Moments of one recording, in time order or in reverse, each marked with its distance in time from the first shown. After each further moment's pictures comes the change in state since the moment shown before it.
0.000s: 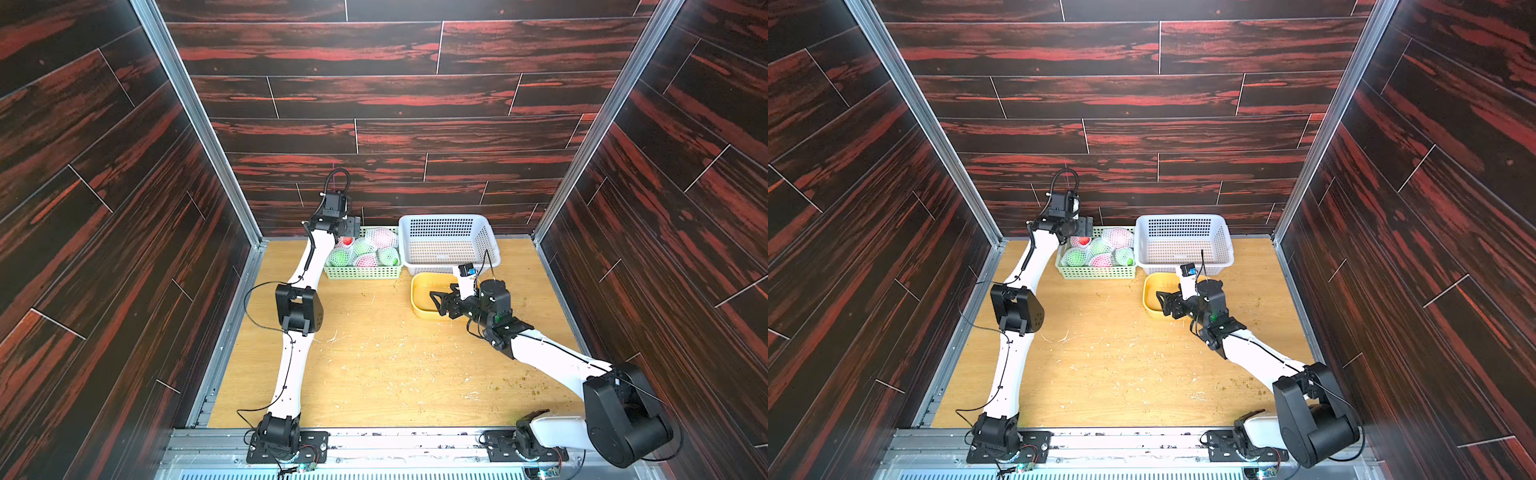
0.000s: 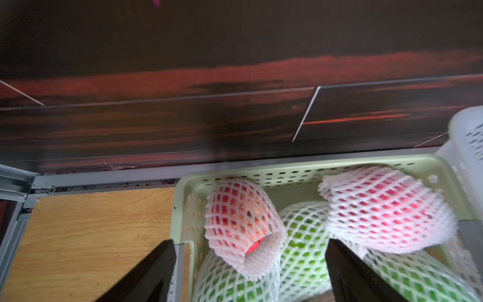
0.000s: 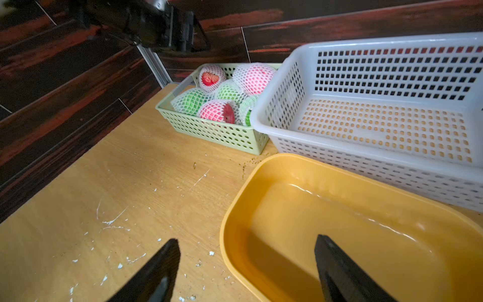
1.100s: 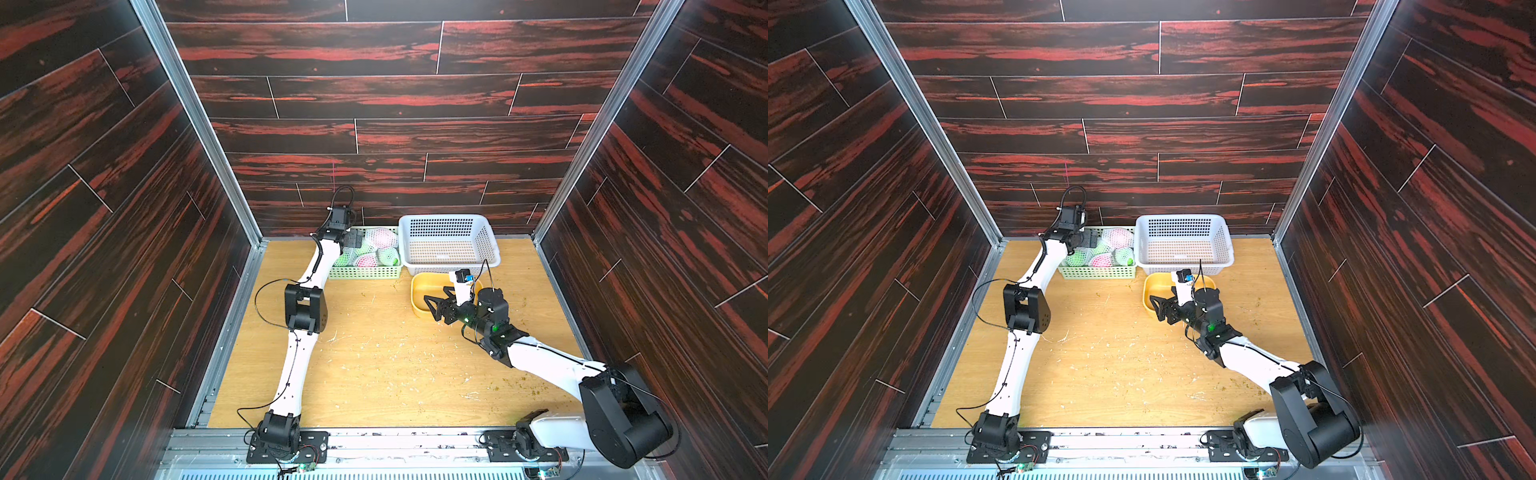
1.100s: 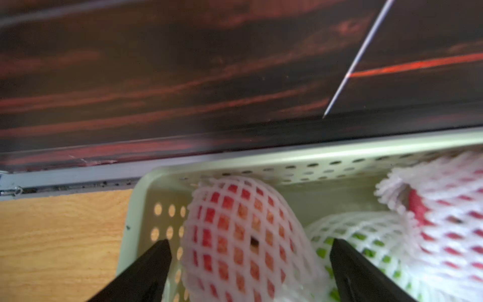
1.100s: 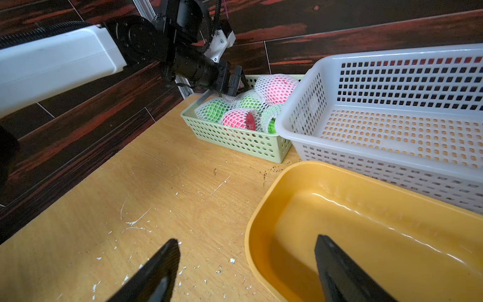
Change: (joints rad) left arm -0.002 0.140 0.000 0.126 -0.056 0.047; right arm 0.043 0.002 -0.076 0.141 -0.015 0.033
